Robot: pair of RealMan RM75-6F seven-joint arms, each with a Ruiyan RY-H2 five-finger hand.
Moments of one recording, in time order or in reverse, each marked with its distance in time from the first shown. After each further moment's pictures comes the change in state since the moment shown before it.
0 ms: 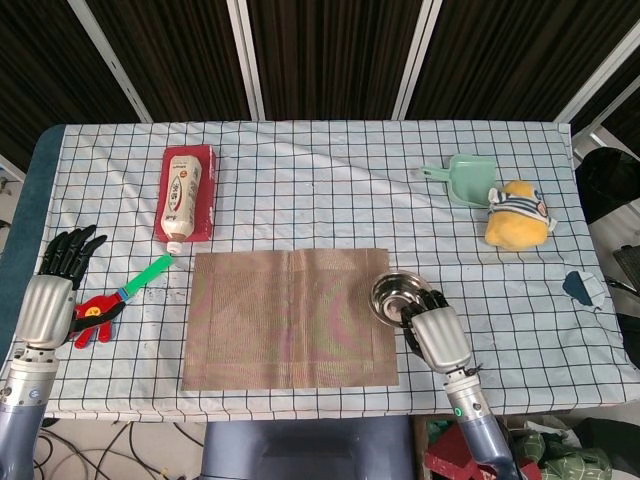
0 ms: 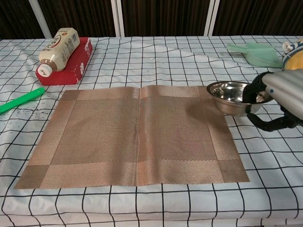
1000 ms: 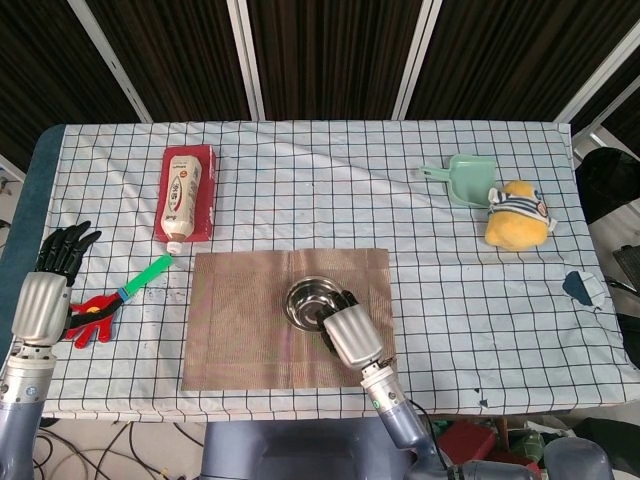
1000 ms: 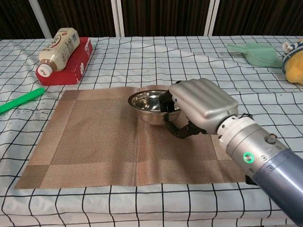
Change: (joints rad) left arm -0.002 0.005 -0.014 -0.003 -0.020 -0.005 -0.036; right arm 0.171 -0.339 0.084 0.135 0.058 -0.145 -0.114
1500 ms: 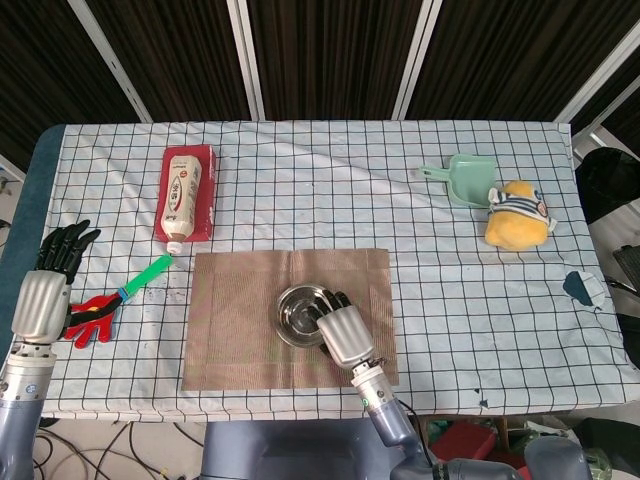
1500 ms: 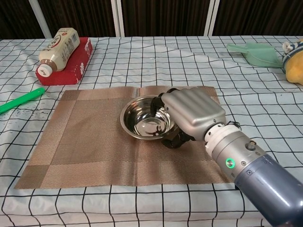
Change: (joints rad) left arm -0.003 0.001 -0.003 0.000 -0.012 -0.012 -0.001; right arm 0.016 -0.065 0.001 0.065 0.056 -0.006 -0.031
